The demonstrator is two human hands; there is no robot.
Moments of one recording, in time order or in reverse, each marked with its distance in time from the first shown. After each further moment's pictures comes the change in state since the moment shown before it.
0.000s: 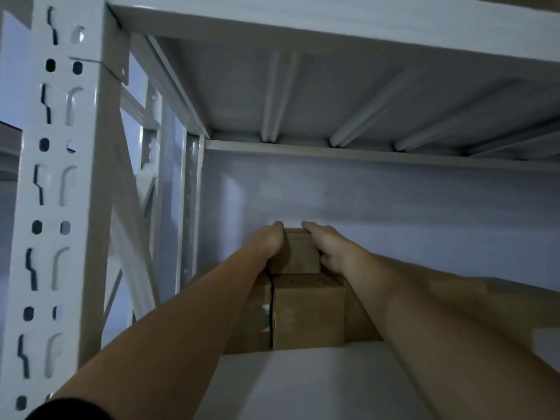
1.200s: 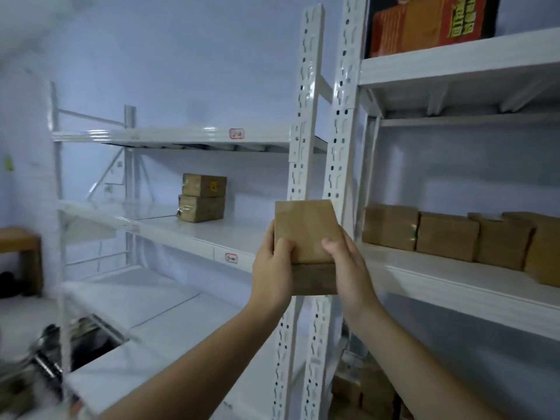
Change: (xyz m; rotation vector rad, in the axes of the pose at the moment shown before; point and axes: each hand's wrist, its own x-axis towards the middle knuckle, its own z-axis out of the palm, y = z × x) left_hand -0.500 -0.063 -0.116 -0.319 0.682 0.127; right_hand -0.438 0.053 0.134 0.332 -0.505 -0.349
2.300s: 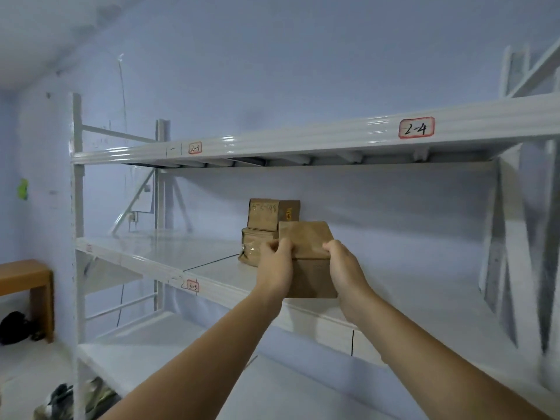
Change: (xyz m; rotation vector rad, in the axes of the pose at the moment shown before) left_hand 0.371 -0.108 -0.283 0.081 0.080 -0.219; right_hand 0.296 0.160 0.345 -0.132 0.095 0.289
